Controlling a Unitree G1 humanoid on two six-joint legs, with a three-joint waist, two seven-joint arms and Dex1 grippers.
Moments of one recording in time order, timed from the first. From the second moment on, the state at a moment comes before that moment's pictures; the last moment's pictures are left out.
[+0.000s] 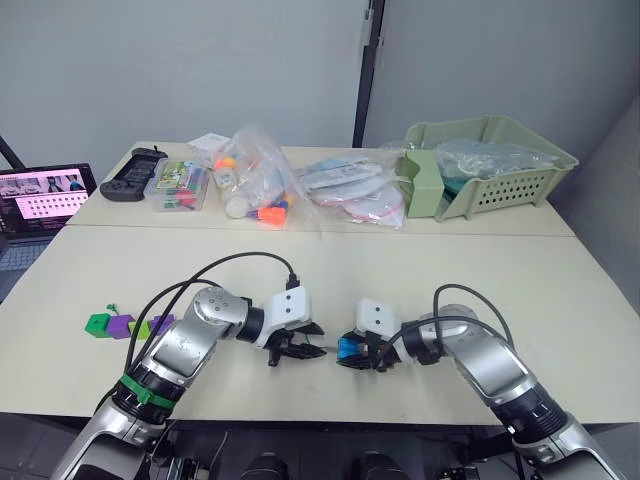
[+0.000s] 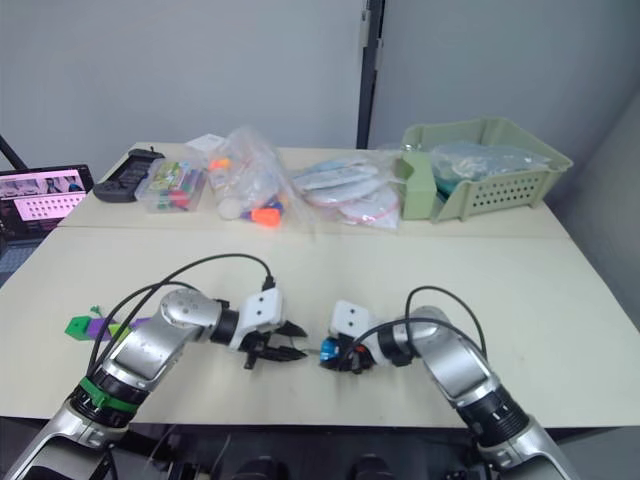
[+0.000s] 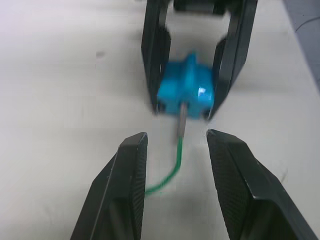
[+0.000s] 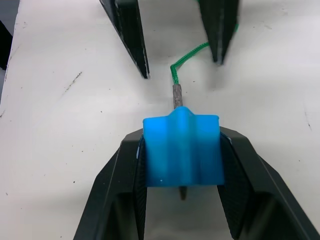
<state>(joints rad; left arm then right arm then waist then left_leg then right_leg) -0.50 0.59 -0.36 -0.06 -0.12 0.41 -1.20 -0.45 -0.55 0.39 -0.18 0.06 0.56 1.11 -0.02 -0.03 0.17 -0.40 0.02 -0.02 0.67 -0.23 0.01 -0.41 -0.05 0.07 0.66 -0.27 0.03</state>
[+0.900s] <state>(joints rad) -0.50 0.51 -0.39 -0.04 -0.10 0.33 -1.19 -0.44 -0.57 0.39 -0.20 0.07 0.59 1.11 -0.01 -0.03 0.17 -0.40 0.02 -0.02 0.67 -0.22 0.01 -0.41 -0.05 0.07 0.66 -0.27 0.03</state>
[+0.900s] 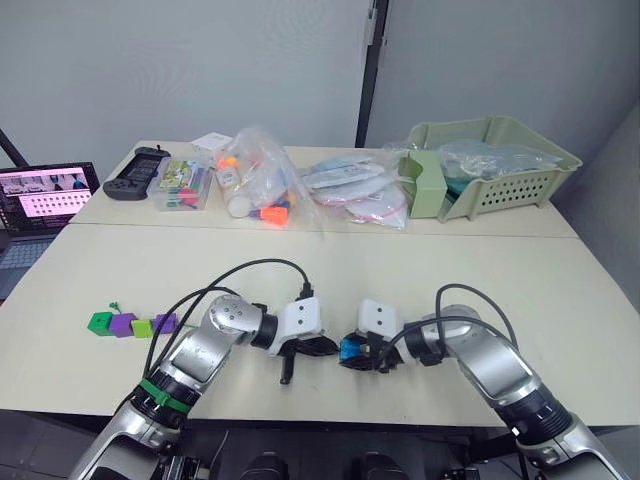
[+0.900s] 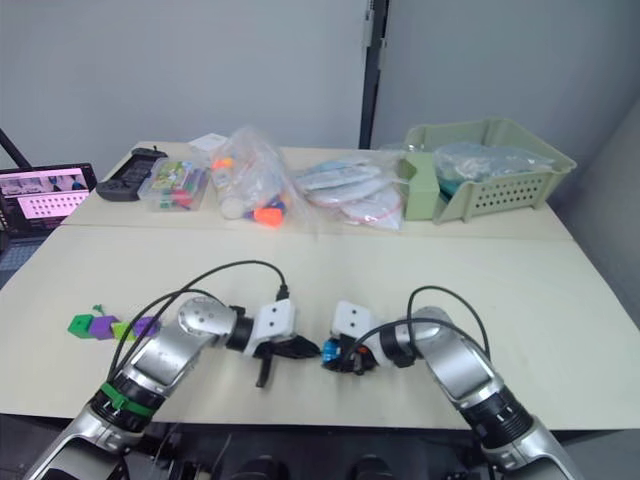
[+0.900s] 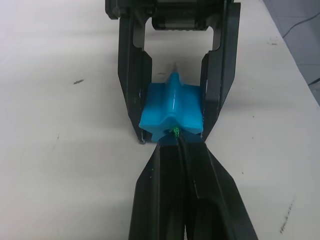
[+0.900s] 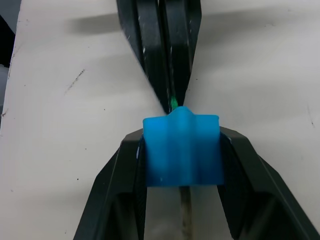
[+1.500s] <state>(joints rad) -0.50 0.62 -0.36 0.04 -0.08 0.26 -1.21 -0.43 -0.58 0.39 -0.22 0.10 0.60 1.08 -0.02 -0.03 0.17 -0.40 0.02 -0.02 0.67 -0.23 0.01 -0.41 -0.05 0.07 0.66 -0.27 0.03</state>
